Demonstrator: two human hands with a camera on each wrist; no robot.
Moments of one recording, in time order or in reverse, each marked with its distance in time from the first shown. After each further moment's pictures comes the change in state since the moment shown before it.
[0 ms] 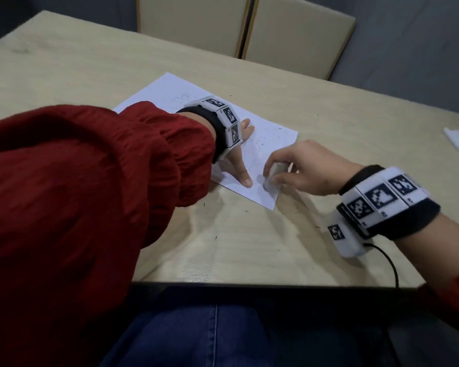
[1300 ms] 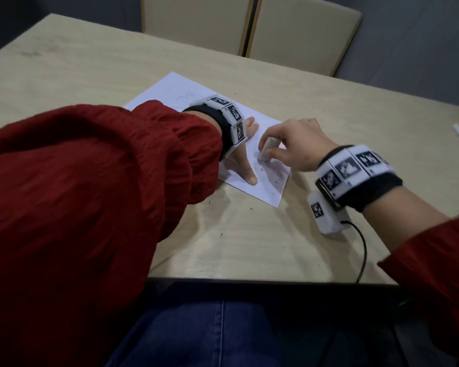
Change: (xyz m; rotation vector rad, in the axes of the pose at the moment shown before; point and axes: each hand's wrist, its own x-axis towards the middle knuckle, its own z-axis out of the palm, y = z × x) left_hand 0.001 -0.001 0.006 -0.020 0.044 0.022; right_hand 0.040 0.003 0.003 -0.110 0.205 0.110
